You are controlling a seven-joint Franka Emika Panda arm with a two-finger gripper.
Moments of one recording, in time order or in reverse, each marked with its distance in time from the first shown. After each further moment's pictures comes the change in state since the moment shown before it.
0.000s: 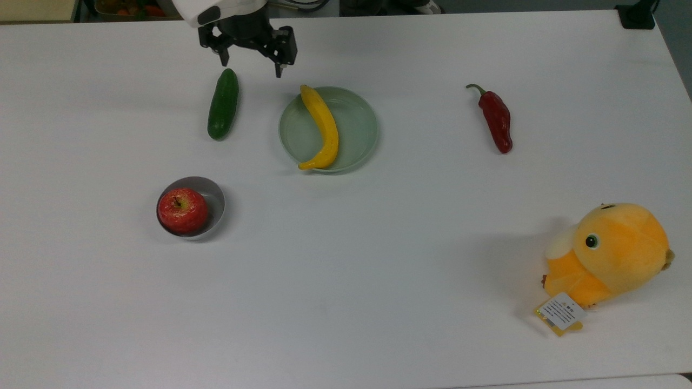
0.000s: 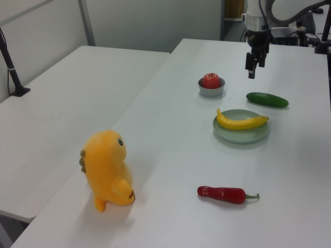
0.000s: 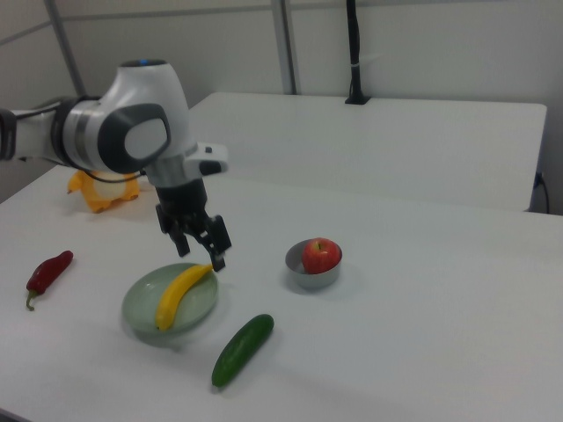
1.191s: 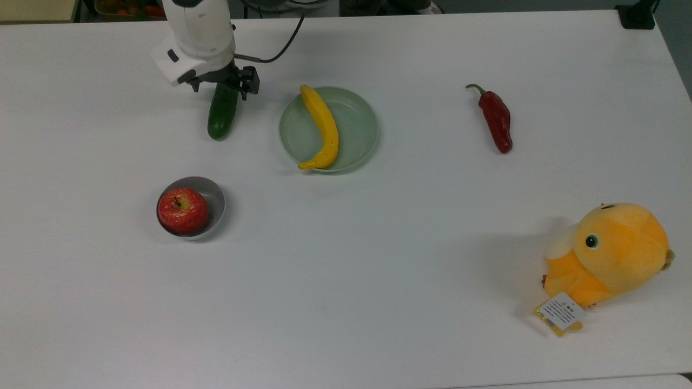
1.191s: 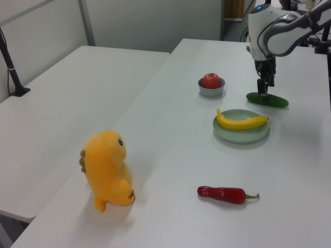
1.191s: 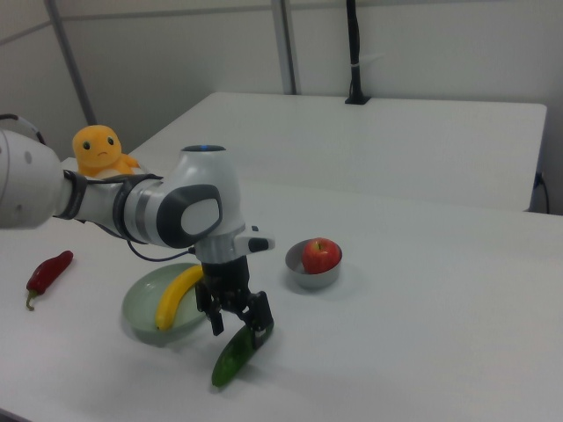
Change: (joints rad) arm -0.113 0.161 -0.014 -0.122 -0.100 0.137 -0.143
